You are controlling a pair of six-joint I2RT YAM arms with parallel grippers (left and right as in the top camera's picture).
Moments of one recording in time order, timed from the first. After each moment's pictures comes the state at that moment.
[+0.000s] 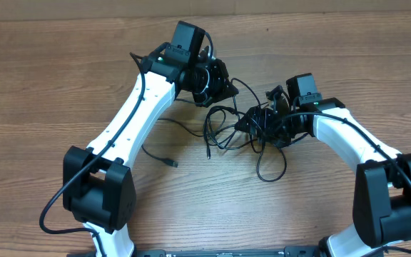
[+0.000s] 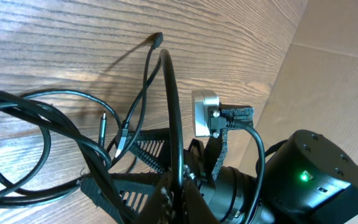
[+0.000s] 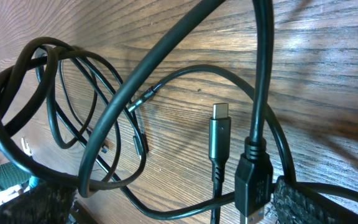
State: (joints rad) left arm -0.40 1.92 1.68 -0.78 0.67 -0.92; right arm 0.20 1.74 1.05 -0.58 -0.66 0.39
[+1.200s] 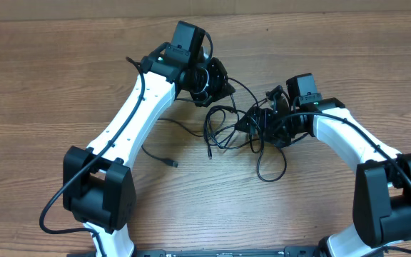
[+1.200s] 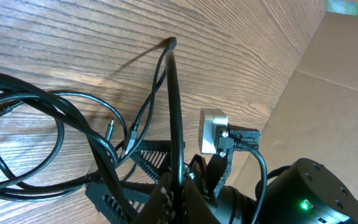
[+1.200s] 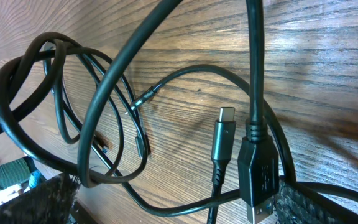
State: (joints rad) left arm -0.40 1.92 1.68 -0.78 0.60 -1.02; right arm 0.20 1.74 1.05 -0.58 -0.65 0.39
